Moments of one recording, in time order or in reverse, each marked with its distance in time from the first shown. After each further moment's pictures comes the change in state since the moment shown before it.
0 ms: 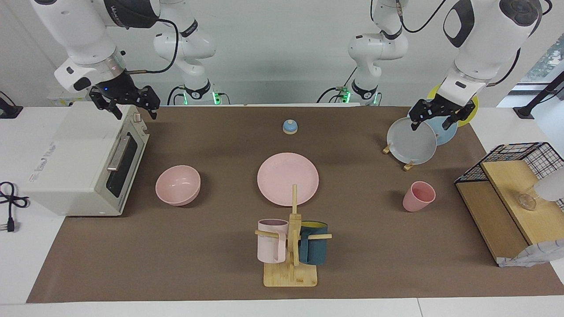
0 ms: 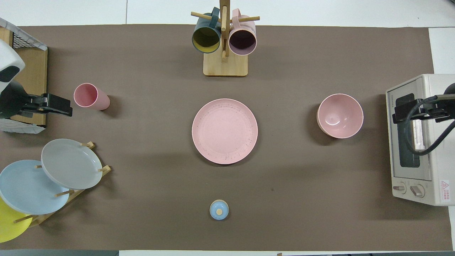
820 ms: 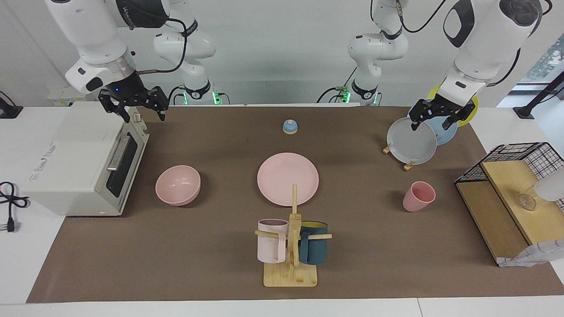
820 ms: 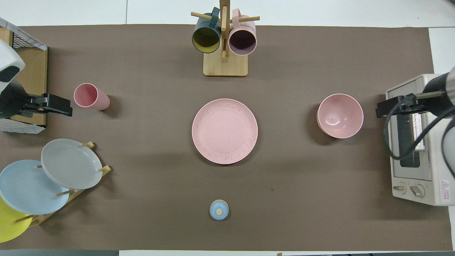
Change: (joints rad) left arm 0.000 0.000 0.000 0.000 0.000 0.000 0.000; right arm 0.051 0.005 0.029 -0.036 0.009 0.111 -0.011
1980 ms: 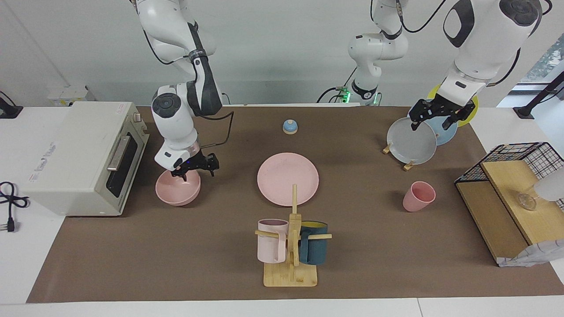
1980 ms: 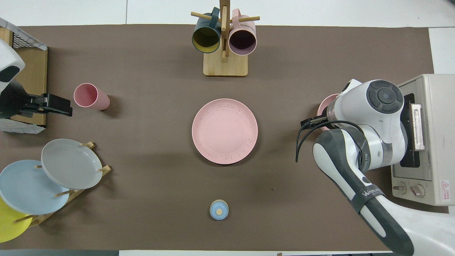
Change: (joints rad) left arm 0.000 0.000 0.000 0.000 0.000 0.000 0.000; right arm 0.102 0.183 0.004 -0.458 -0.001 0.635 0.019
